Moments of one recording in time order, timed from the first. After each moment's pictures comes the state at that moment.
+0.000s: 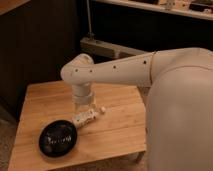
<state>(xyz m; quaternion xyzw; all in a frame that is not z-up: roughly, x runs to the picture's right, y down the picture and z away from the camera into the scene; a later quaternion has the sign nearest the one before) -0.101 0.096 0.705 -0.26 0.23 0.64 0.68</state>
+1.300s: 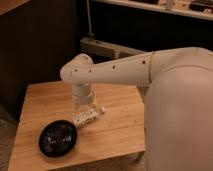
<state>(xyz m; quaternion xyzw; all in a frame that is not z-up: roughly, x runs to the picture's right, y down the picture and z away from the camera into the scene) -0.094 0.094 0.707 -0.23 0.26 0.67 0.66</state>
